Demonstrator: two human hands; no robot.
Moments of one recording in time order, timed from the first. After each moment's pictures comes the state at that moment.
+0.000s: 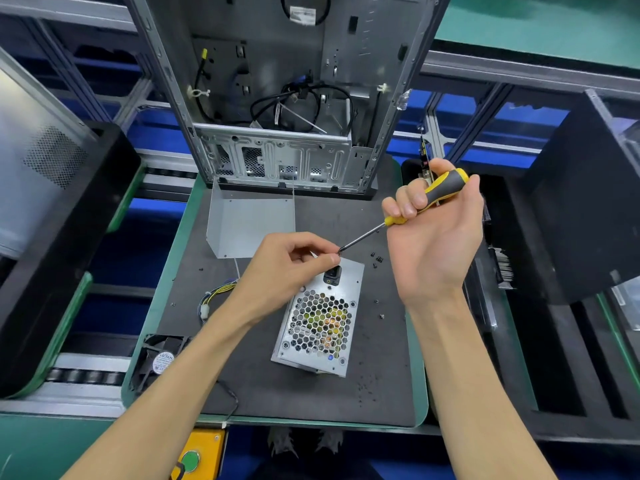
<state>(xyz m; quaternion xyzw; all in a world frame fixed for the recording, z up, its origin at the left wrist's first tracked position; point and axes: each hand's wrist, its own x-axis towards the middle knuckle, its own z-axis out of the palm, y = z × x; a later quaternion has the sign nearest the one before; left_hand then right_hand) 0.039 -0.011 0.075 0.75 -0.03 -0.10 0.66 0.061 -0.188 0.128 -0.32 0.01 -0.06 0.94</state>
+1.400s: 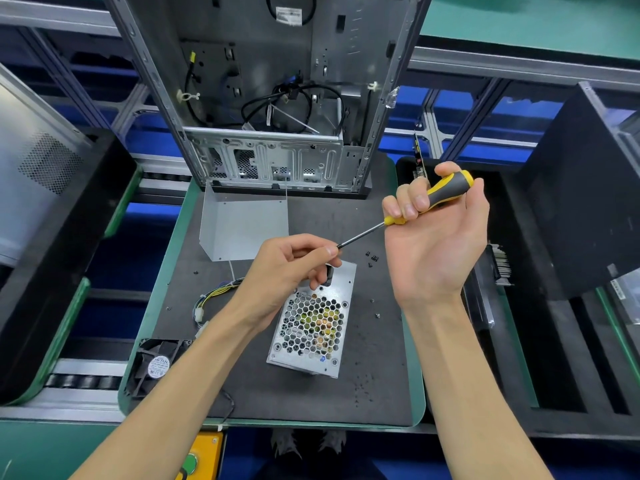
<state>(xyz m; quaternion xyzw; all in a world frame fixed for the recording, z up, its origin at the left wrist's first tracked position) 0.038 -0.027 0.073 0.63 0.01 -0.15 0.76 0.057 -0.198 0.129 -0.29 -0.01 -0.08 0.95</state>
